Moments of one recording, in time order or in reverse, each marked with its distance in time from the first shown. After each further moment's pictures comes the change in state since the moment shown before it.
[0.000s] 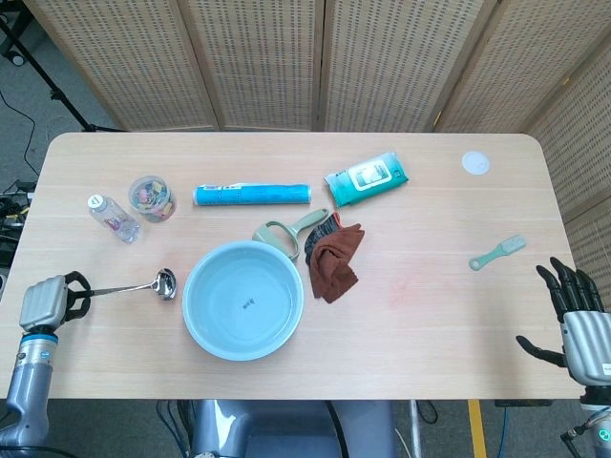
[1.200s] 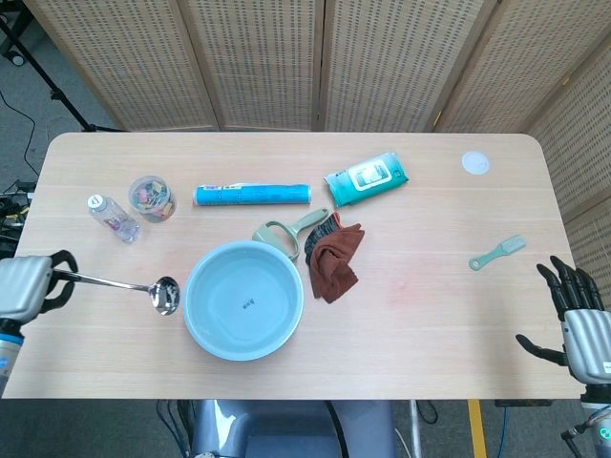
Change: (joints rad) left arm -0.019 0.462 -0.003 -0.570 0.170 0.076 0.188; right arm 0.006 0.008 0.003 -0.004 0.006 -0.011 0.019
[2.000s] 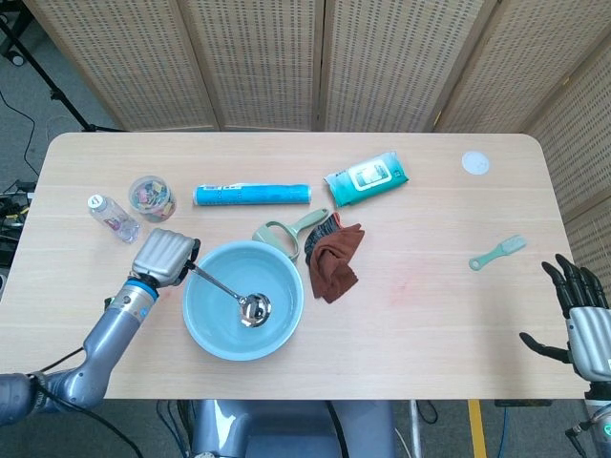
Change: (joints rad) left arm -0.564 -0.284 0.007 -0.003 -0.589 -0.141 0.585; right arm 0.004 0.012 0.006 0.006 0.022 -0.018 0.035
